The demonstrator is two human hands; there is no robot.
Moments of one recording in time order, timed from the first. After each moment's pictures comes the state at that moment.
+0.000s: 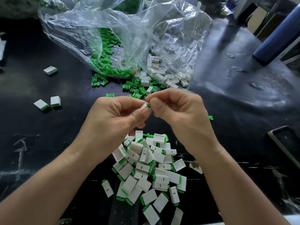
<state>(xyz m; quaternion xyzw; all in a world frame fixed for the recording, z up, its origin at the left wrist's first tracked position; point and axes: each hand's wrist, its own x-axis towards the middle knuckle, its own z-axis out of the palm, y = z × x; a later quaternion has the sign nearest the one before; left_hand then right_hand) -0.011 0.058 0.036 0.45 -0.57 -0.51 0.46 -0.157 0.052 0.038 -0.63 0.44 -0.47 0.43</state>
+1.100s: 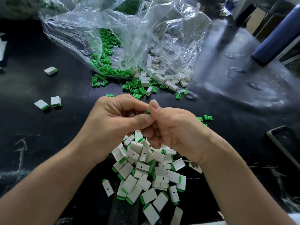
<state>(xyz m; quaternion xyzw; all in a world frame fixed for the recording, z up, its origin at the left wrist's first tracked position) -0.009 0.057 0.036 0.37 -0.57 -0.56 0.47 -0.153 0.056 0.042 -0.49 0.42 -0.27 0.72</state>
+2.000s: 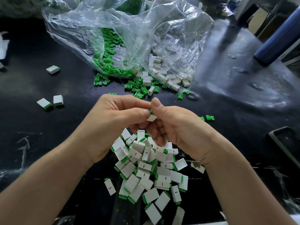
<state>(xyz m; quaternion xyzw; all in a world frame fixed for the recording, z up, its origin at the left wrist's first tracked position) -0.002 0.058 0.043 0.39 -0.58 -0.59 0.42 -0.157 0.053 0.040 -0.56 0.43 -0.25 0.66</state>
